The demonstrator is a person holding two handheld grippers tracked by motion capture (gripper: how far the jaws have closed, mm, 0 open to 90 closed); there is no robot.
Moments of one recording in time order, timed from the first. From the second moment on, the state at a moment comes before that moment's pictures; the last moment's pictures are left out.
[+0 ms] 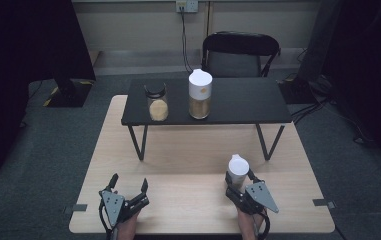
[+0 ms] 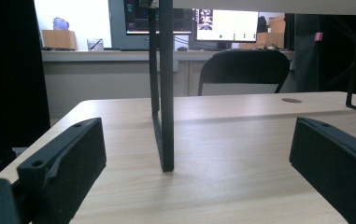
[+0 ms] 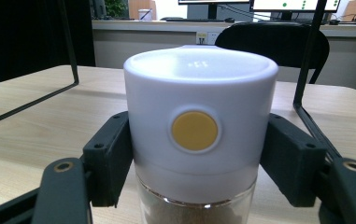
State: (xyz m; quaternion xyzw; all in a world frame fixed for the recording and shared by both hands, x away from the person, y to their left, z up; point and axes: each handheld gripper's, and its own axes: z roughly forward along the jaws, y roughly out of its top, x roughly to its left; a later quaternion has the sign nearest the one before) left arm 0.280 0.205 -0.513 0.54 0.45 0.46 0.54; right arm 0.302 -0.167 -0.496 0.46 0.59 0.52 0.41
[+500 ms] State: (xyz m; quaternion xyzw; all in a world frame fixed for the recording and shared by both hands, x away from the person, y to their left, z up) left arm 0.280 0.205 -0.513 0.54 0.45 0.46 0.54; right arm 0.299 -0.166 -0.490 0.45 0.59 0.53 0.41
